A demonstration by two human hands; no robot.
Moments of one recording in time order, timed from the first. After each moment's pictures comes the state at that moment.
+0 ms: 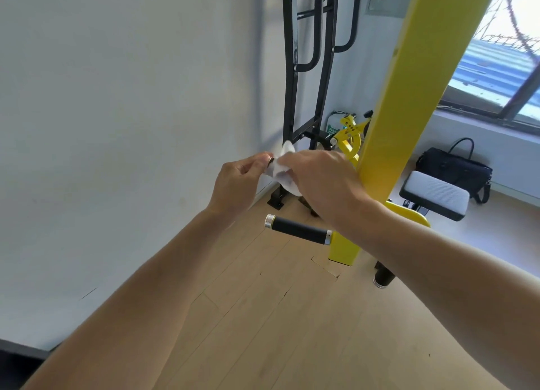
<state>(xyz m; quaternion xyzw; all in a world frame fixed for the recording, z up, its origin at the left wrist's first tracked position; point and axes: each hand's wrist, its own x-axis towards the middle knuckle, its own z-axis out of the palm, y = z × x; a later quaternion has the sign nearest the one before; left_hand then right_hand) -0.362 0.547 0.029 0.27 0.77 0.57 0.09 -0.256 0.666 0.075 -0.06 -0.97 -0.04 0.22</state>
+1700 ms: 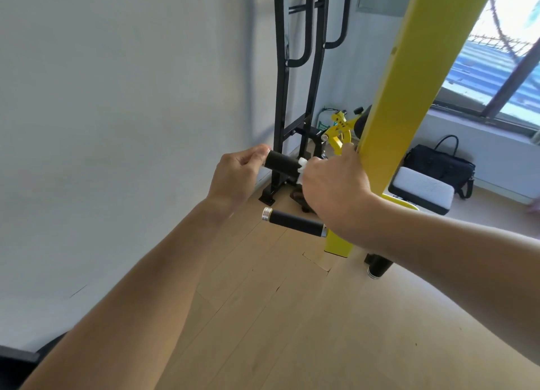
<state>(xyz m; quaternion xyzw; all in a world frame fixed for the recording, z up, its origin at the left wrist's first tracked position) -0.355 0.554 0.032 0.23 0.77 0.59 0.11 -0.231 0.656 0.087 -0.15 -0.94 -0.30 -0.03</state>
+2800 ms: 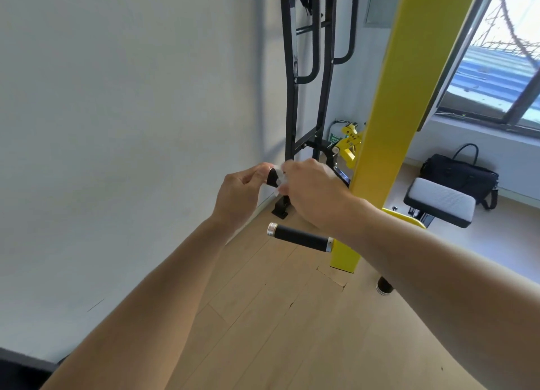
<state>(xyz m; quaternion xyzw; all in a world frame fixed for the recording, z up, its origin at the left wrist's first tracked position) -0.359 0.549 0.028 0.28 0.77 0.57 0.11 -0.270 0.662 0.079 -0.15 -0.98 0.04 0.09</state>
